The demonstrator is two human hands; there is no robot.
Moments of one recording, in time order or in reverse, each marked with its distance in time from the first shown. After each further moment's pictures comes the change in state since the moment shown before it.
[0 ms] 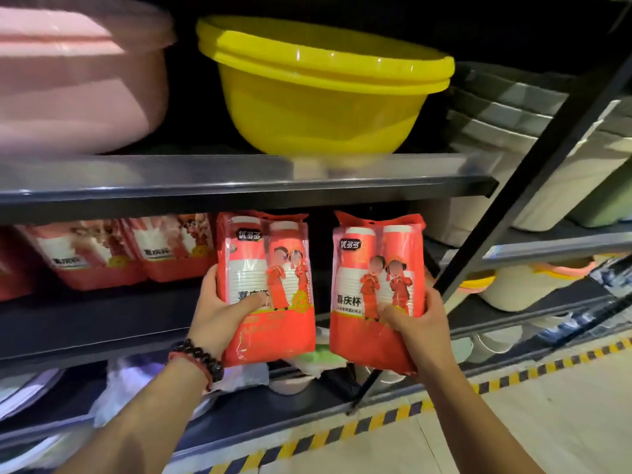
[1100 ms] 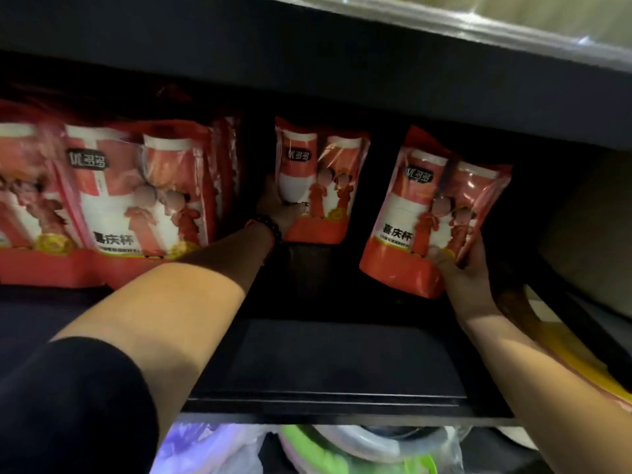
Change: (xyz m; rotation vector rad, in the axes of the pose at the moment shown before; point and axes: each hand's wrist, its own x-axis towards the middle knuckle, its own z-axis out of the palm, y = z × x) left_hand 0.321 -0.049 0.052 0.331 0.152 0.364; right_hand 0.303 0.091 0.124 0.182 -0.231 -0.479
